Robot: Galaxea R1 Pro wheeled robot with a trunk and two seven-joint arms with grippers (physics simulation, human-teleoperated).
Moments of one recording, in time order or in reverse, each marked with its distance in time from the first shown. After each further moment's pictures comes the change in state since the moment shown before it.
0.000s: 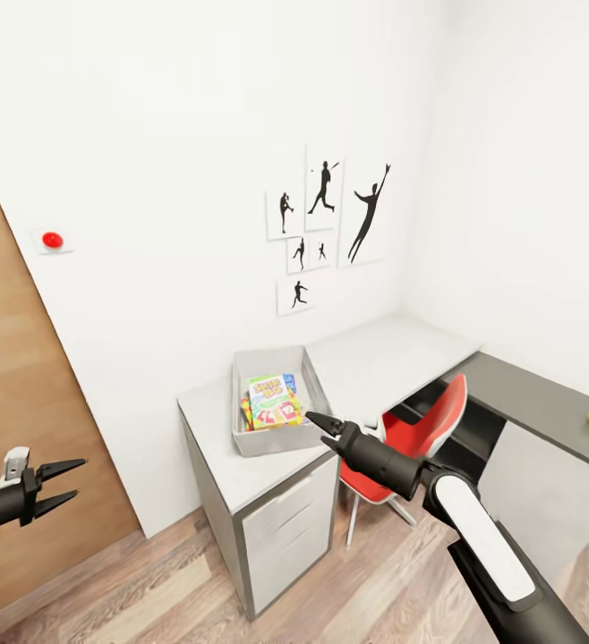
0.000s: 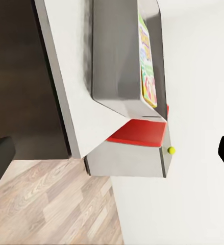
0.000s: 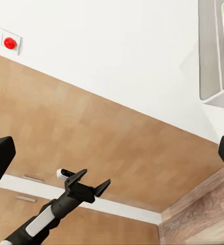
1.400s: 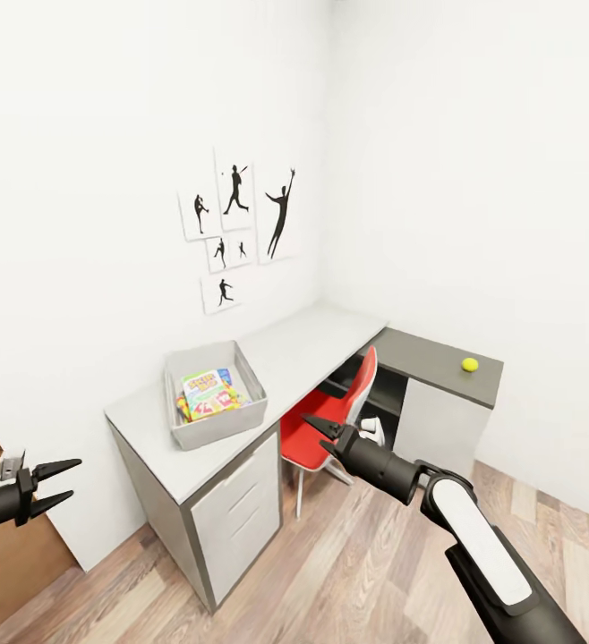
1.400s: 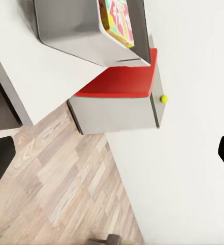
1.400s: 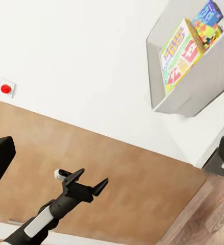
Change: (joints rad) left arm 0.000 0.010 0.001 0.002 0.001 -0.003 -0.001; right arm 0.012 0.011 -0.001 0.014 0.004 -0.005 0.003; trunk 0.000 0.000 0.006
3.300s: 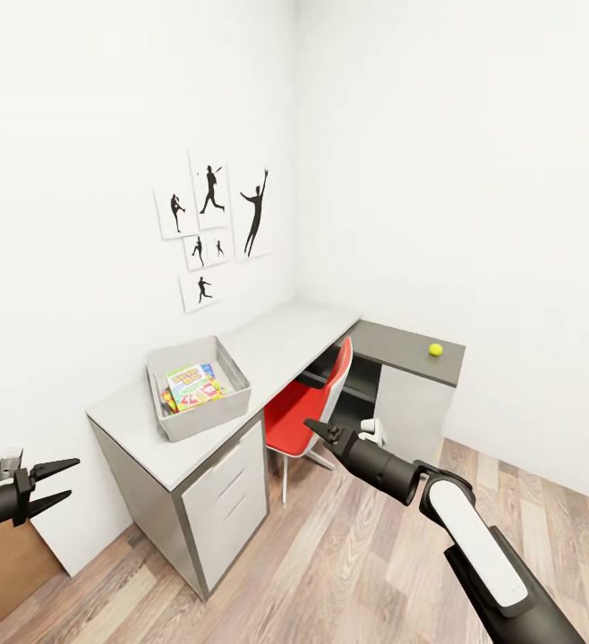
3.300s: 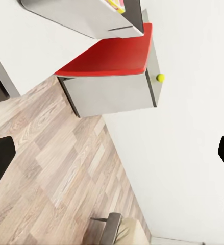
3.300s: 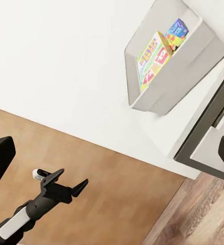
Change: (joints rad) left arm 0.000 0.005 0.002 0.000 0.000 -0.001 -0.002; right arm 0.000 0.003 0.002 0.002 0.092 -0.001 0.001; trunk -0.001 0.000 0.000
